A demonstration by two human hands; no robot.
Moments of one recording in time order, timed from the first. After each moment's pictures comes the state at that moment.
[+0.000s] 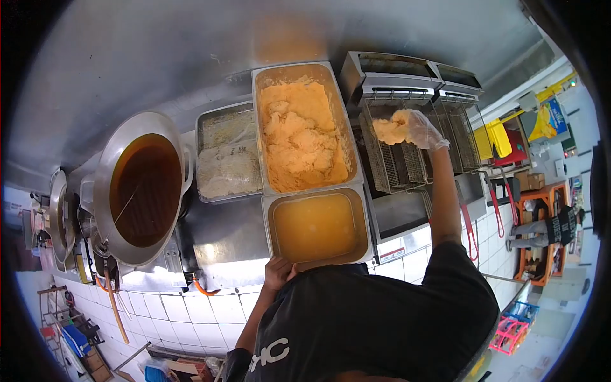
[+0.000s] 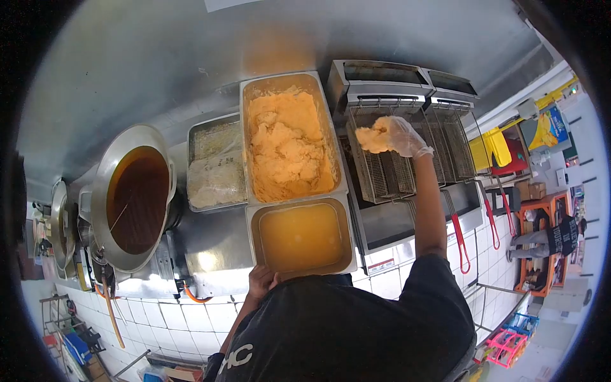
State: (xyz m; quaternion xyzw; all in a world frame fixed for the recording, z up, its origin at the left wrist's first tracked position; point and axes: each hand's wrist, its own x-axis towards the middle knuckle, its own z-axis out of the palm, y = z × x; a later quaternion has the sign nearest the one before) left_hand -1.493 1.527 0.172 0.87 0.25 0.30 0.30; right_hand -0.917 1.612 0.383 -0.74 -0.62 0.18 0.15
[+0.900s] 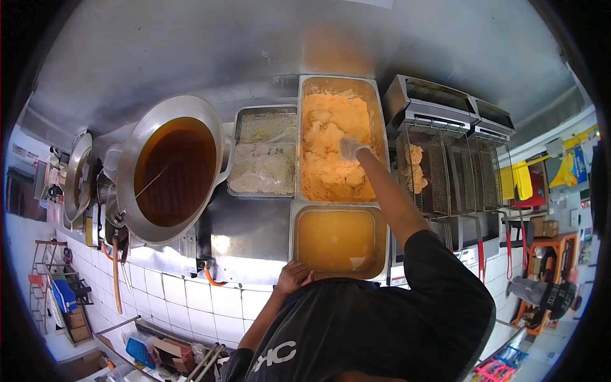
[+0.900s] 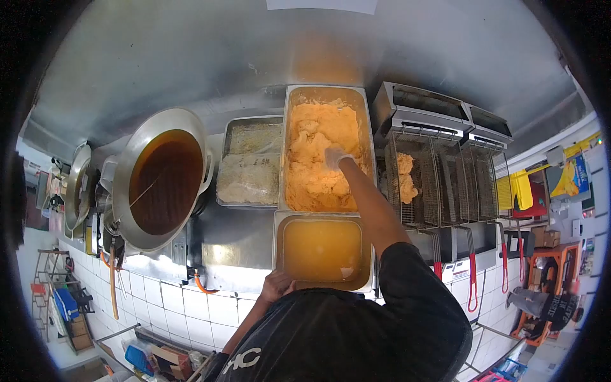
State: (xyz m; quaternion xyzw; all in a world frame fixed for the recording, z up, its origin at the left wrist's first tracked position) left_hand -1.491 1.529 0.171 0.85 0.25 0.35 0.29; right_hand -1.088 1.824 0.190 -0.67 -0.68 0.20 -0.24
